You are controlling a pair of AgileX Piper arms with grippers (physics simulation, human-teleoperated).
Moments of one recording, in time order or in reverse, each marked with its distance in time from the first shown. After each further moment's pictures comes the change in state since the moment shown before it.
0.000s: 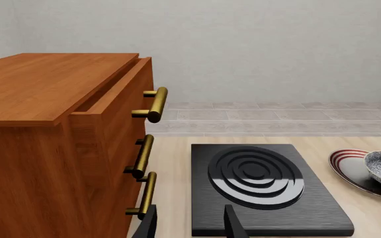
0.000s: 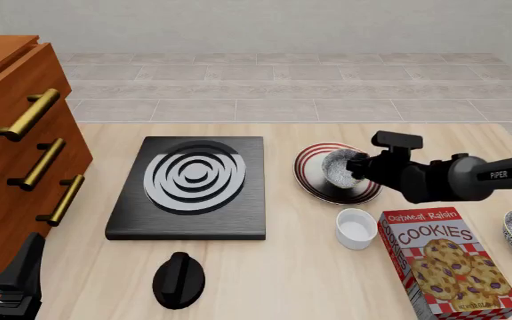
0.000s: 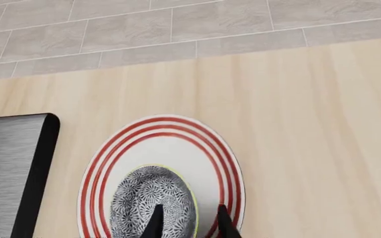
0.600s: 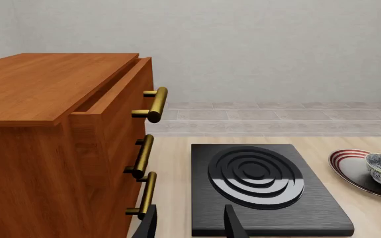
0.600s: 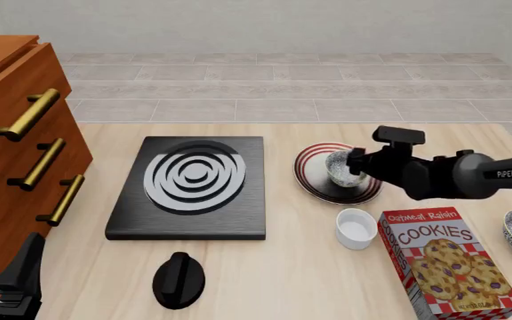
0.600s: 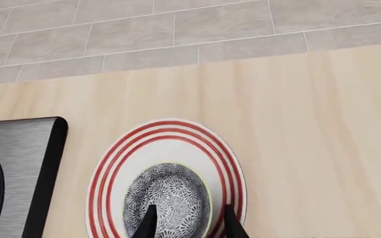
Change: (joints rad) left arm 0.000 0.000 0.000 0.000 0.000; right arm 0.004 -0.034 -0.005 0.028 0.010
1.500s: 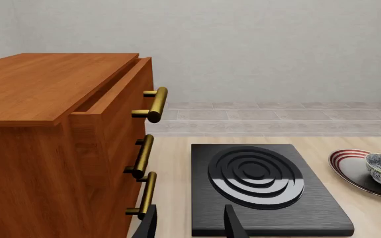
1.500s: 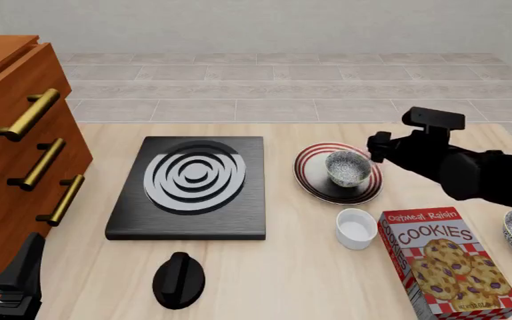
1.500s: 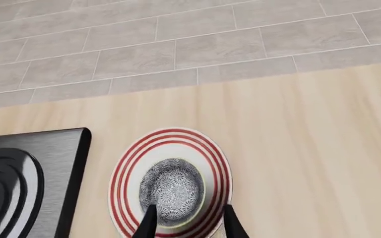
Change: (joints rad) left arm 0.000 0.000 0.000 0.000 0.000; right arm -0.023 -0.299 0.118 0.091 0.003
